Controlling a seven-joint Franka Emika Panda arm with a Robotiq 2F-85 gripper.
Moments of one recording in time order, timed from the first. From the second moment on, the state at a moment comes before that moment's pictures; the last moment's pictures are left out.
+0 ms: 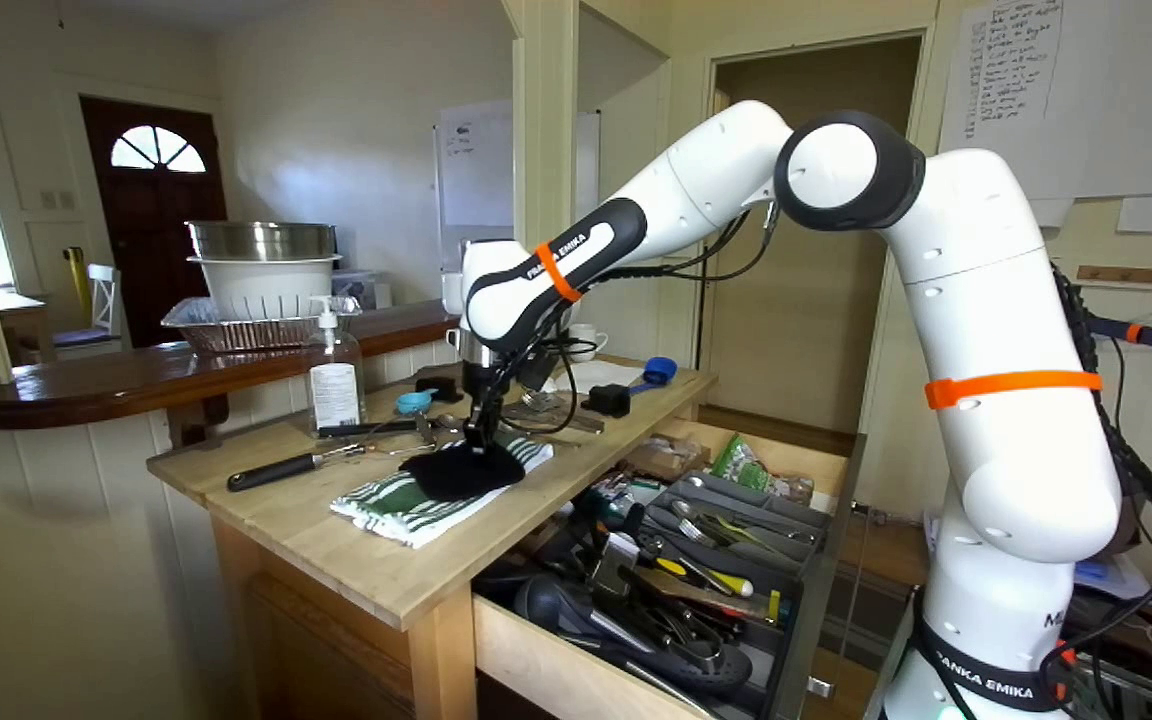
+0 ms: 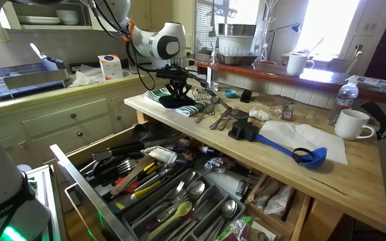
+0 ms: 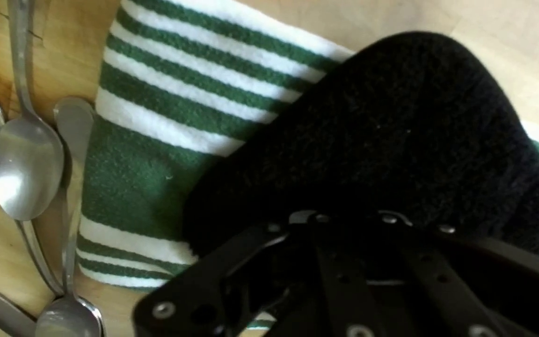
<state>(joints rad) 0.10 0.39 0.14 -1.80 -0.06 2.29 -0.36</state>
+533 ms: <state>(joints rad) 0.10 0.37 0.14 -1.76 -0.06 2.23 -0.35</state>
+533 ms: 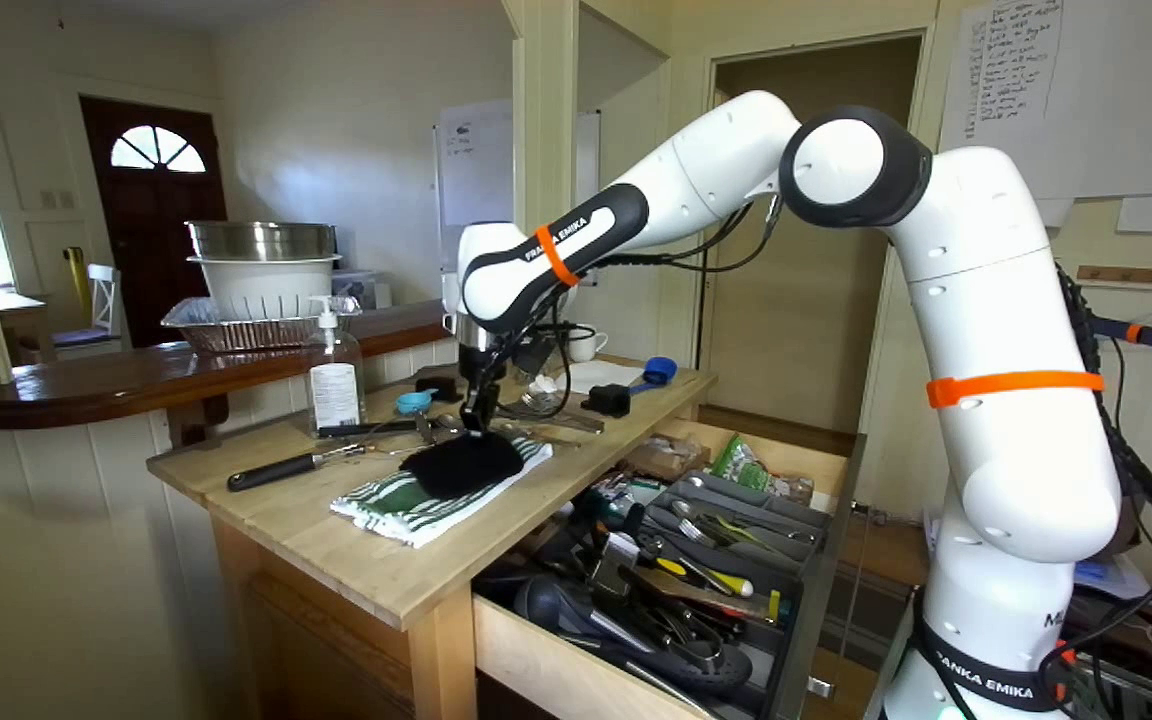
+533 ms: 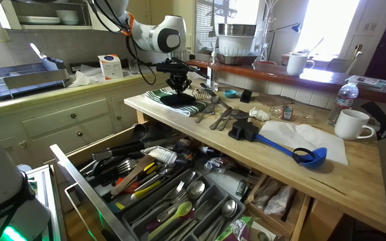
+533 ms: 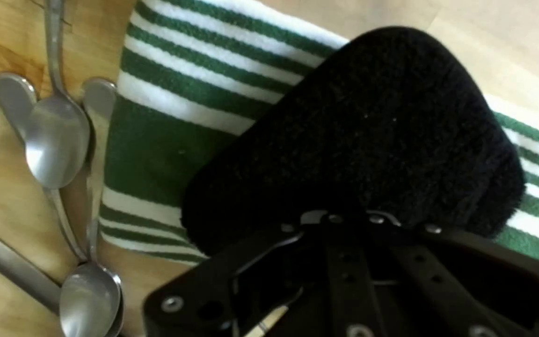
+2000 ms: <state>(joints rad) 0.06 0.38 0.12 -1.70 -0.03 2.12 -0.36</state>
